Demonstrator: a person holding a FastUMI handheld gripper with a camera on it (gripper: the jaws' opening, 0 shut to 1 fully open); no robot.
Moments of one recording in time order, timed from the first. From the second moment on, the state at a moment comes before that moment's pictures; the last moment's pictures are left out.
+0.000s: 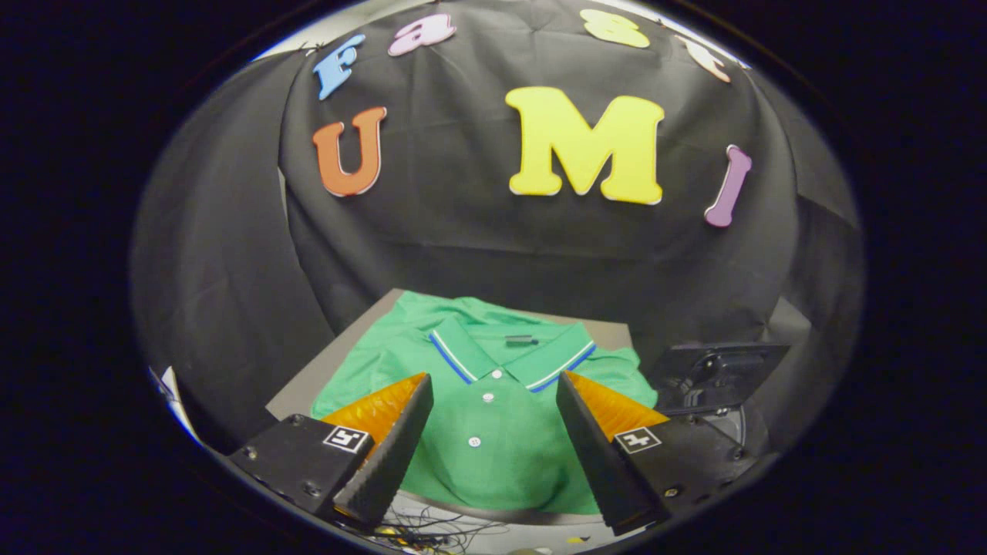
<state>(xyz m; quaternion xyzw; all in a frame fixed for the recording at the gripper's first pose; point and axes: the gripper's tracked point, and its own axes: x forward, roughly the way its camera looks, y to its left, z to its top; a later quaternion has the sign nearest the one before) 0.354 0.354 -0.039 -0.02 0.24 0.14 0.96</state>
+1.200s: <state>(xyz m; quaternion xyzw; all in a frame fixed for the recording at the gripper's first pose) 0.348 0.338 -0.084 -0.03 0.33 0.19 0.92</state>
